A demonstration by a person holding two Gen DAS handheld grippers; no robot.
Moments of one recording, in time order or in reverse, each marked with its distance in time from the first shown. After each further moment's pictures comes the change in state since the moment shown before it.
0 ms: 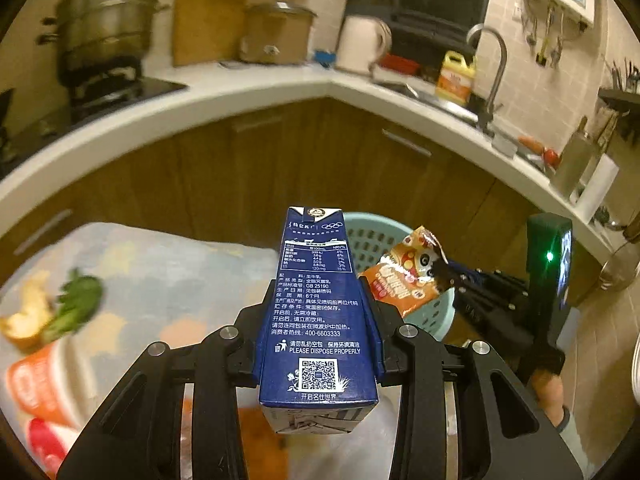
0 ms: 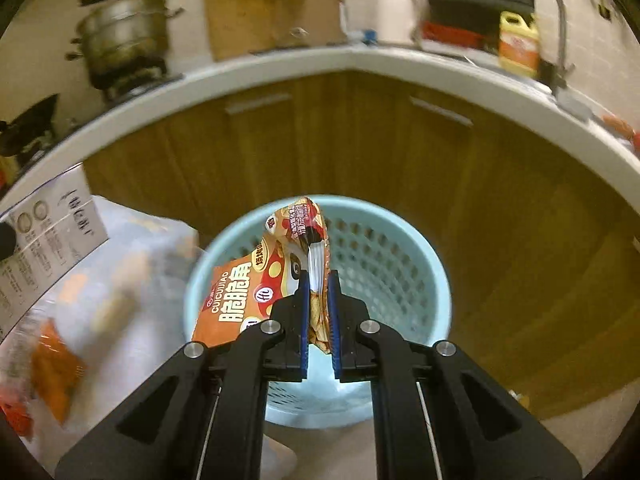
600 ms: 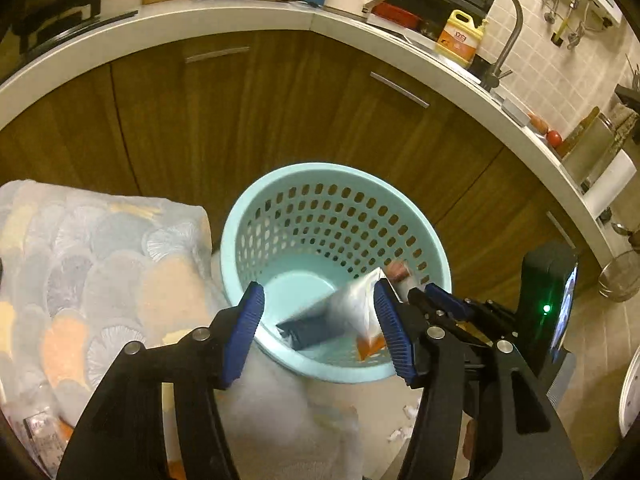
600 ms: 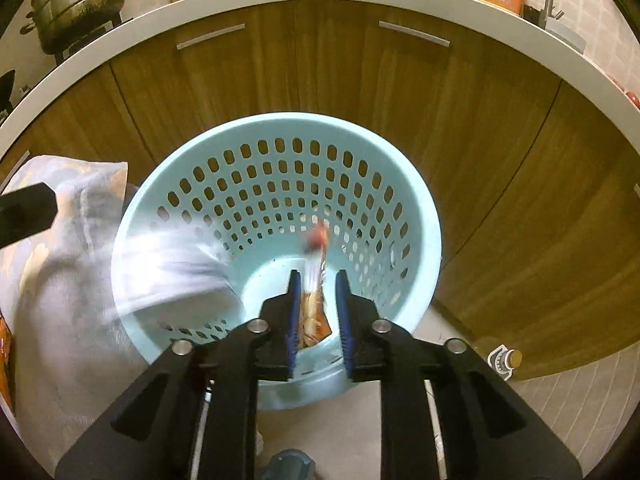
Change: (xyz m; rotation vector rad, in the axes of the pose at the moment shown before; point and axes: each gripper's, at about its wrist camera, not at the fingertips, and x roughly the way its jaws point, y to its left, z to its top) left arm 0.096 -0.012 -0.007 -0.073 0.161 -0.094; right arm 0.051 -0.017 -0.037 0.040 0.179 -0.083
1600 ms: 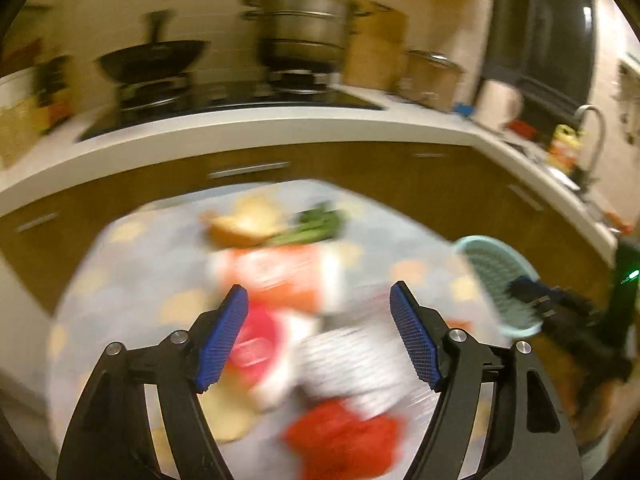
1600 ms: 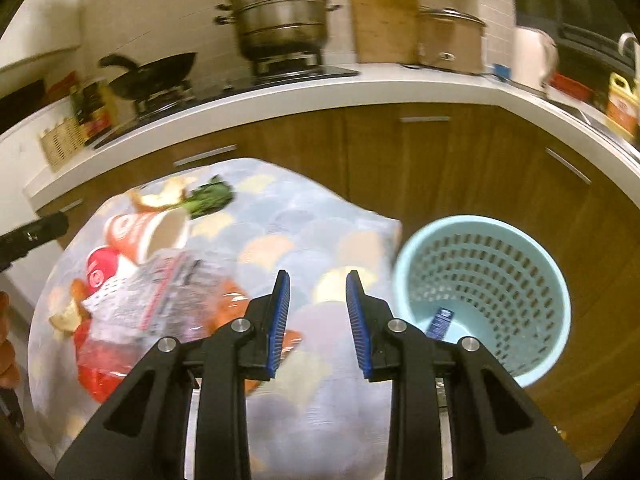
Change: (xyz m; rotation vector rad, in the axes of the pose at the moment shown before) left arm -0.268 0.149 -0.142 -0.248 -0.331 0.455; right arm -0.146 0.170 -0.023 -0.320 -0.213 0.403
